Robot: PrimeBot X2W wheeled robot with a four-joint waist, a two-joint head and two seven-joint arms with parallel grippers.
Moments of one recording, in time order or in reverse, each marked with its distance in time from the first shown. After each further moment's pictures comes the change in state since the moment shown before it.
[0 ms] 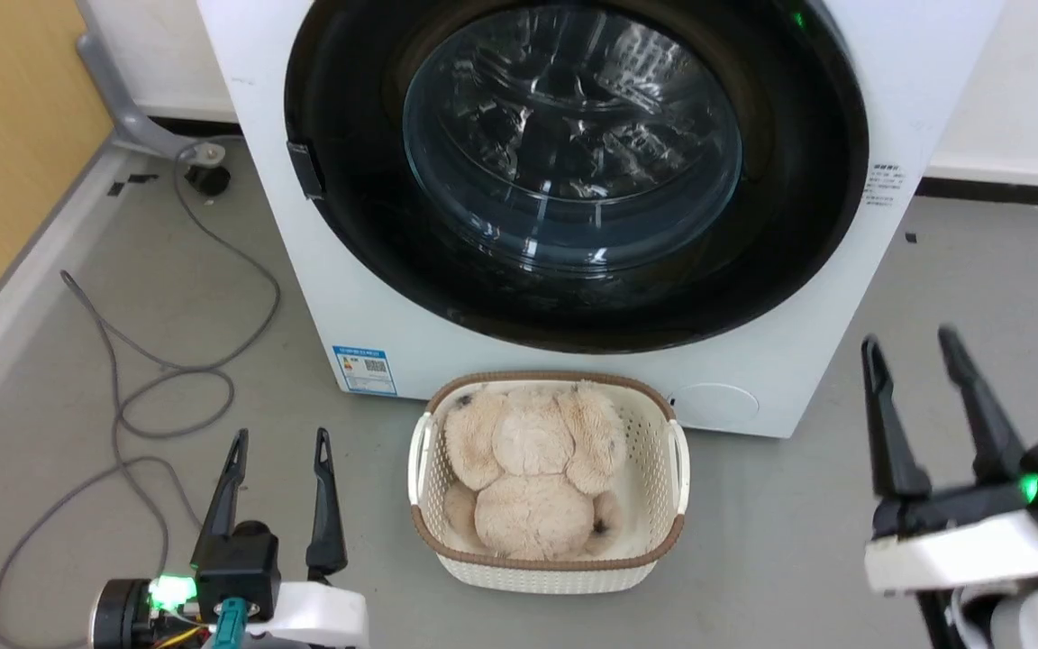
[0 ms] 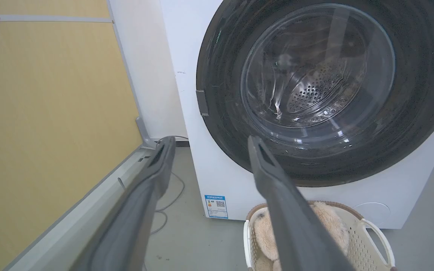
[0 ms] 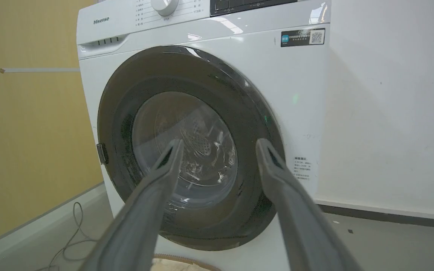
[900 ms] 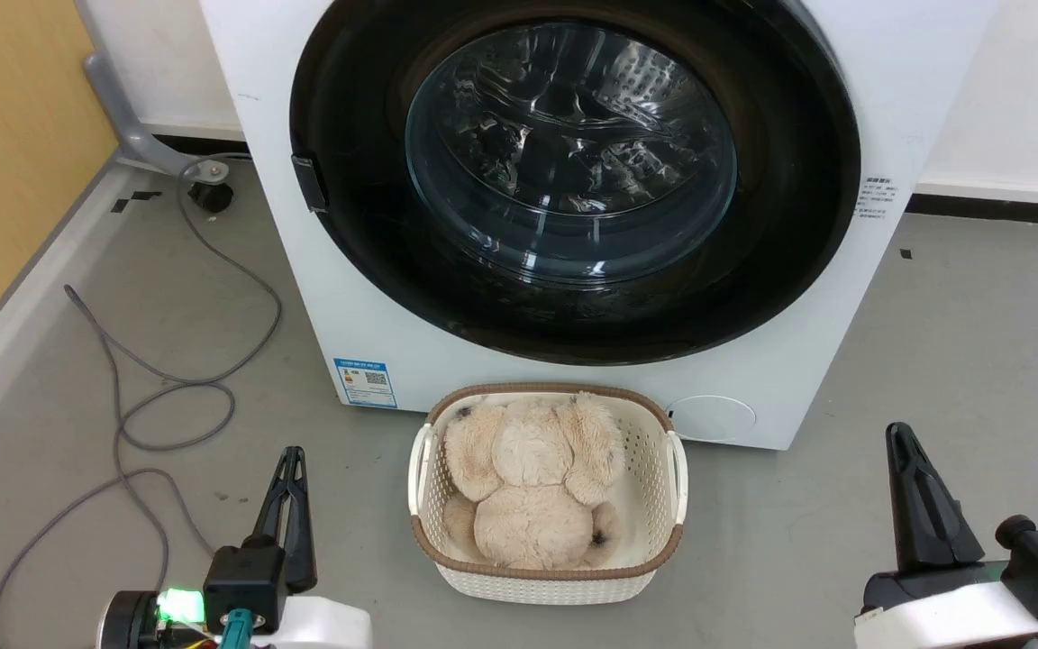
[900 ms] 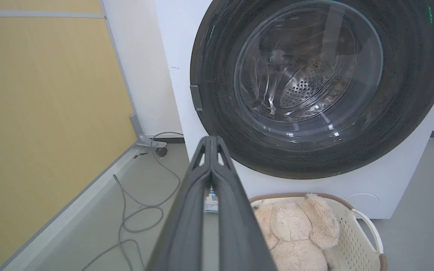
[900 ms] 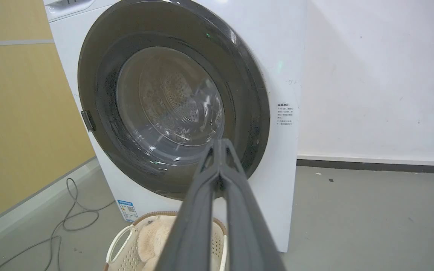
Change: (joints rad) left arm 0.028 0.003 -0.010 0.002 -0.002 -0.018 0.014; right arm 0.145 0.048 -0.022 0.021 -0.030 0.000 0.012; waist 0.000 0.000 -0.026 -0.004
